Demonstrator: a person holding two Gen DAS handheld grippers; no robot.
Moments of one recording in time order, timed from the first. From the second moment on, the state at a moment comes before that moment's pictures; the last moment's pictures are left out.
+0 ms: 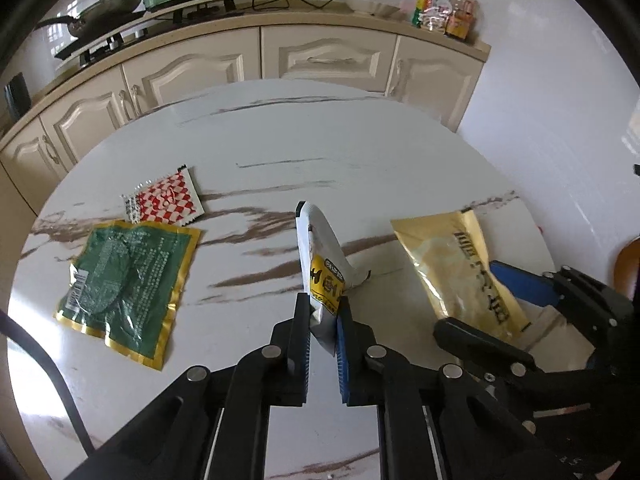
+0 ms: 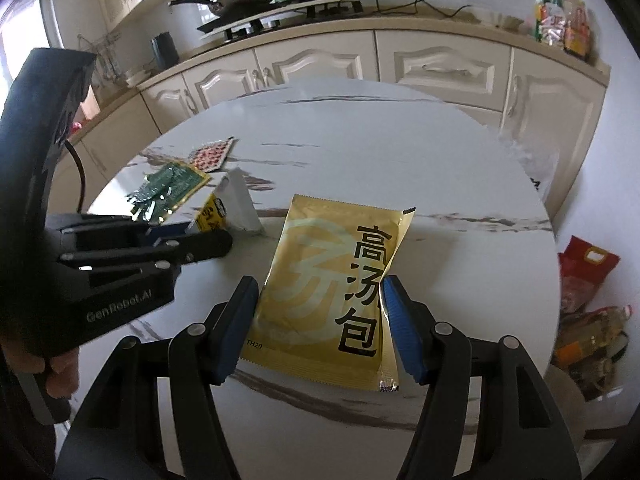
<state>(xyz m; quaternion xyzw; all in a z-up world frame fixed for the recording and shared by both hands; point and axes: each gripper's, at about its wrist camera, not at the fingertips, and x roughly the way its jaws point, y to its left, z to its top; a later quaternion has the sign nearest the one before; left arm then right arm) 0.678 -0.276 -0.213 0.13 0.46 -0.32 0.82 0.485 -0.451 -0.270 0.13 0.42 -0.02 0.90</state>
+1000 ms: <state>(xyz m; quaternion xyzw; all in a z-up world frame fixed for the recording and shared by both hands) 0.645 0.139 -0.148 -0.05 0.39 -0.13 0.91 0.567 -0.145 -0.184 0.09 0.37 0.21 0.90</state>
